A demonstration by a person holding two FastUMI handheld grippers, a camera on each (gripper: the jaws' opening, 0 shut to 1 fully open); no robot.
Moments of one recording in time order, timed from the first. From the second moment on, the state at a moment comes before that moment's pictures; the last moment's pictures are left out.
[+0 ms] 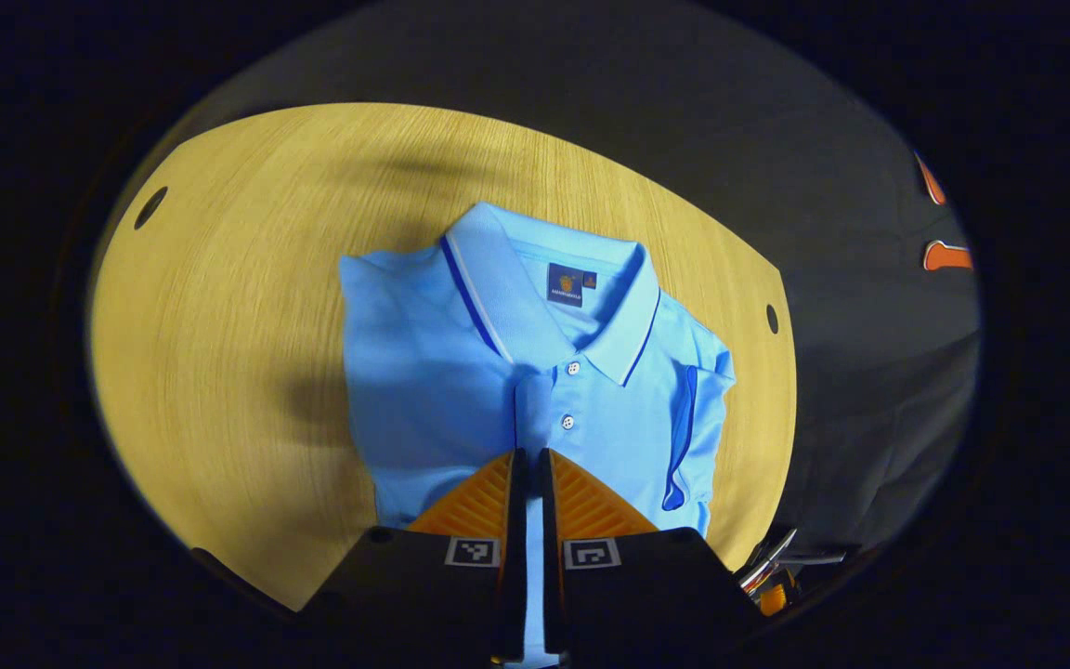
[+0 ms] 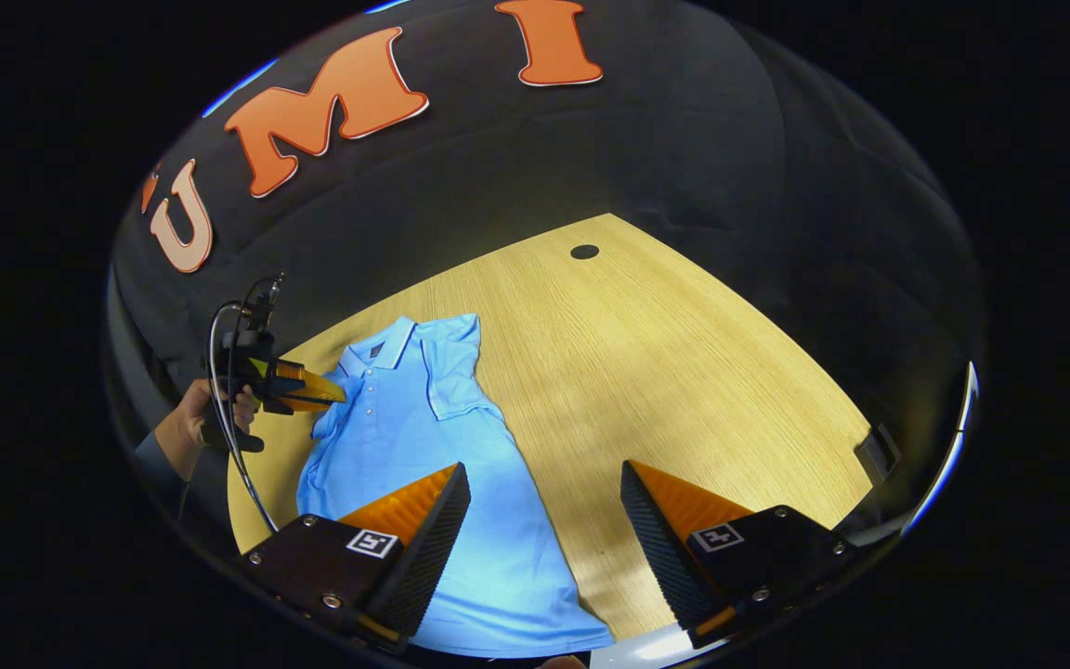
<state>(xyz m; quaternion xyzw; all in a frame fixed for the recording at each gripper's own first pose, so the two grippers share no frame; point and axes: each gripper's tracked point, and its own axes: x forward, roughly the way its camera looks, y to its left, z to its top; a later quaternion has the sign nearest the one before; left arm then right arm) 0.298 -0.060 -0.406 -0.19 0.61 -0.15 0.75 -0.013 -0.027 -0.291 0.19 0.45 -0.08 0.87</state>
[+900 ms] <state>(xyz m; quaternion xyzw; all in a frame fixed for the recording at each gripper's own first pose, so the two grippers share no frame) 0.266 -0.058 -0.375 -0.12 0.57 -0.24 0.77 -0.020 -0.001 -0.286 0.18 0.44 -0.07 0.88</state>
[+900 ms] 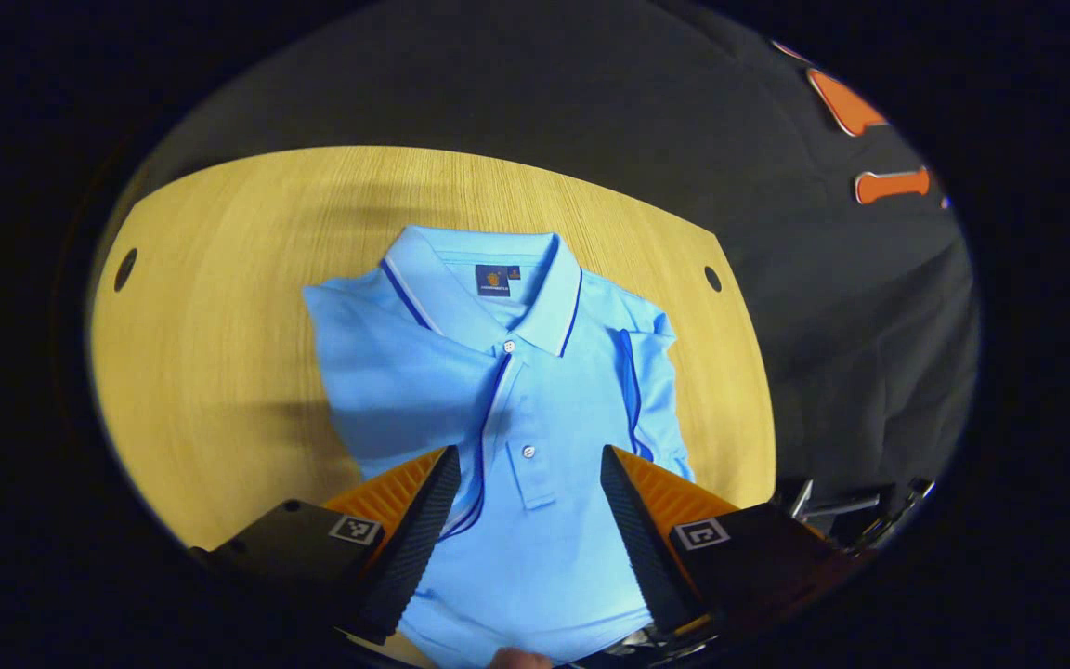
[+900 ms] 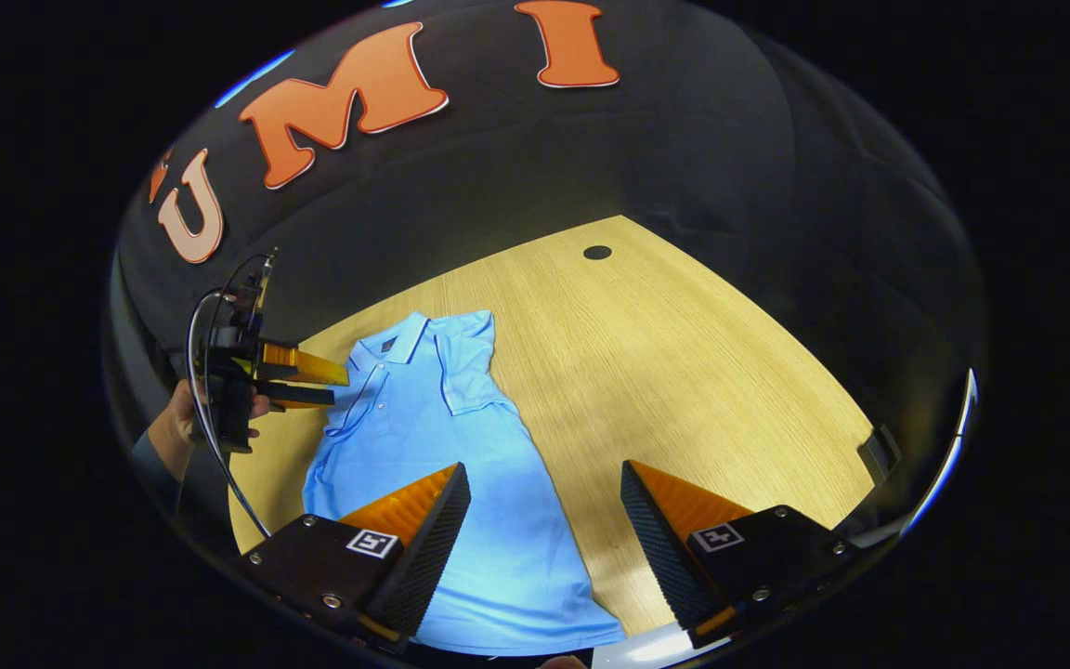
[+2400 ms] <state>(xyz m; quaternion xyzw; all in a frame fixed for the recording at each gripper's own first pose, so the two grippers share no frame) -0.030 0.076 -0.393 -0.07 0.58 -0.07 0.81 -0.142 0.041 -0.358 0.08 0.57 0.09 0.81</state>
